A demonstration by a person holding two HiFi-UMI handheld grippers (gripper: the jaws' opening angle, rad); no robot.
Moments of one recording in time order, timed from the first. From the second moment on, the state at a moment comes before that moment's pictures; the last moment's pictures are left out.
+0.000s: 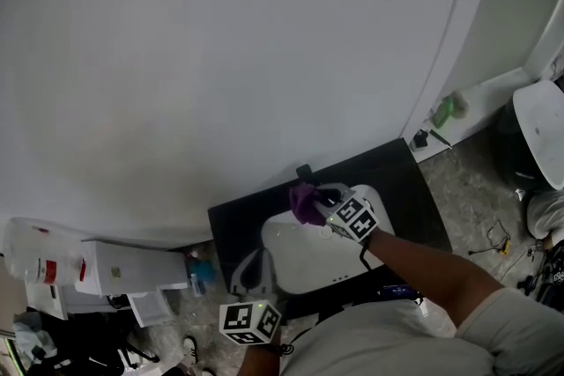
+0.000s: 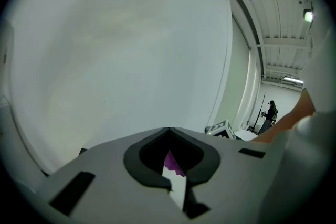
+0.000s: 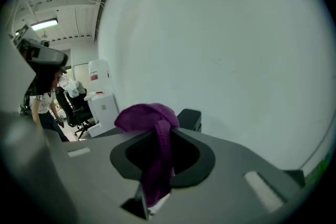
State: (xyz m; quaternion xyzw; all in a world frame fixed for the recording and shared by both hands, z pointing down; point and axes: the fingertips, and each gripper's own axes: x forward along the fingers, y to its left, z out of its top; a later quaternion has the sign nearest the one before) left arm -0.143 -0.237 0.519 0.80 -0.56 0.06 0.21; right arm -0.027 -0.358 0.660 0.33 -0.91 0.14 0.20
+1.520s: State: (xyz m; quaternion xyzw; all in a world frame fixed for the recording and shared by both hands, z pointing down) left arm -0.060 -0.264 0.436 0.86 -0.51 0.01 0.09; right arm 0.041 -0.243 0.439 0.42 -0.91 0.02 0.02
